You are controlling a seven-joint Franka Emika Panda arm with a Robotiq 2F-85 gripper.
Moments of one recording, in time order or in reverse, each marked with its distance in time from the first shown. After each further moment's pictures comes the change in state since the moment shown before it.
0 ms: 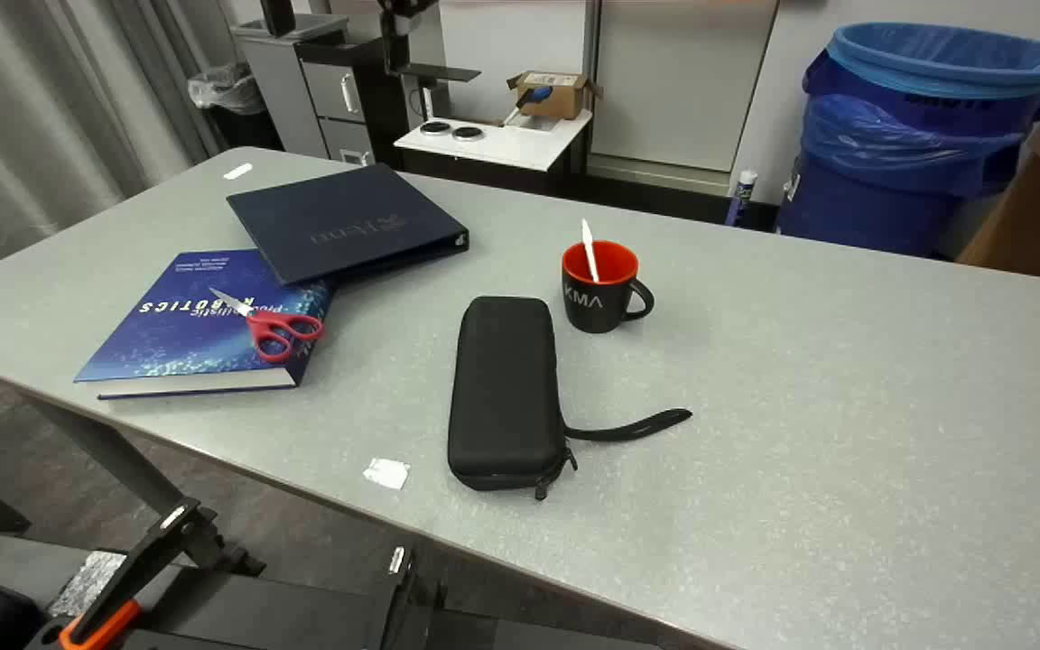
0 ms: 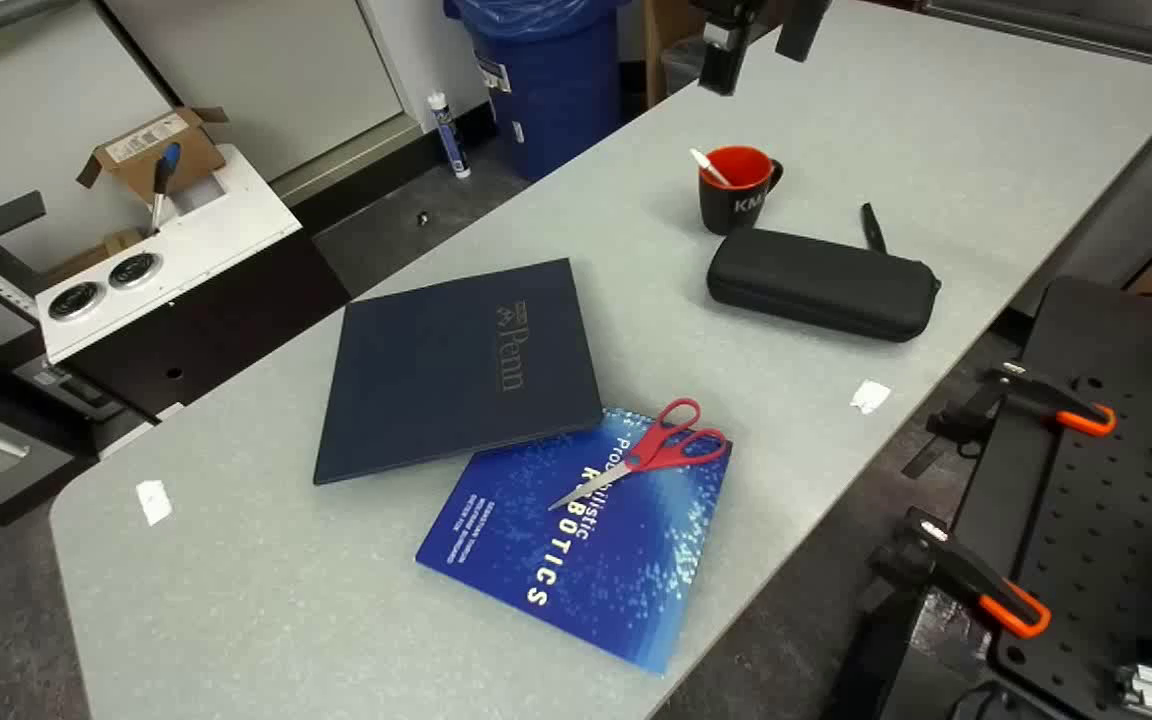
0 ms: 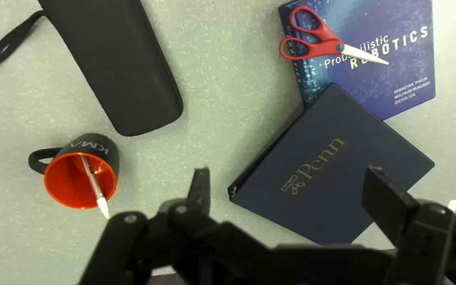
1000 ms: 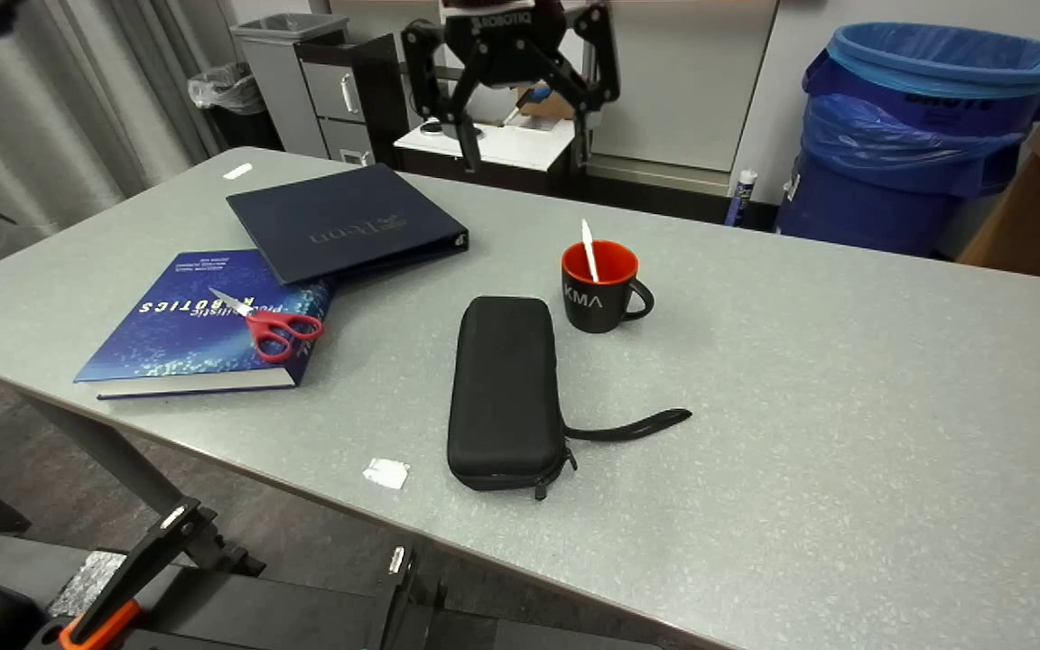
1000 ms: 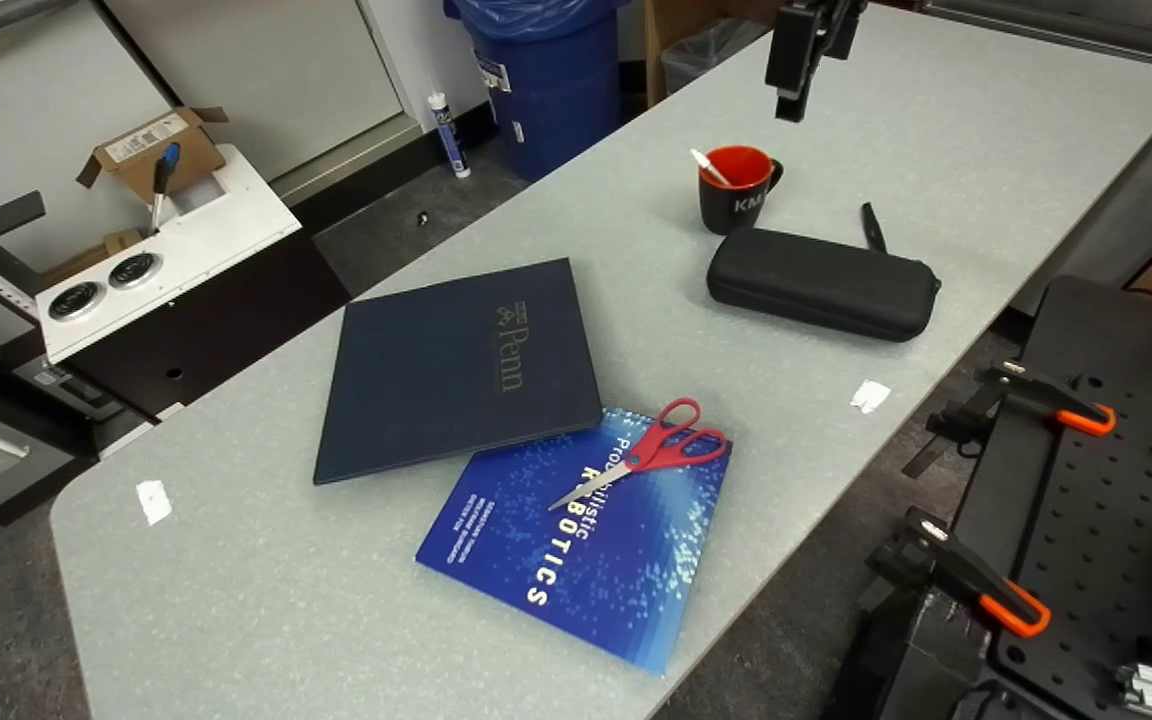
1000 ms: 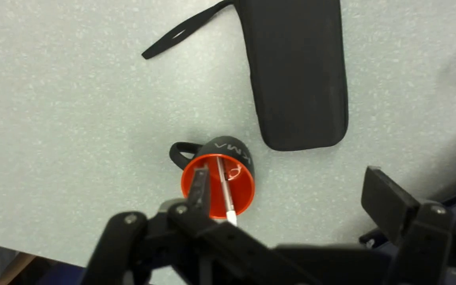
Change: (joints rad) arm -0.153 0.230 -0.014 0.035 -0.377 0.151 -0.059
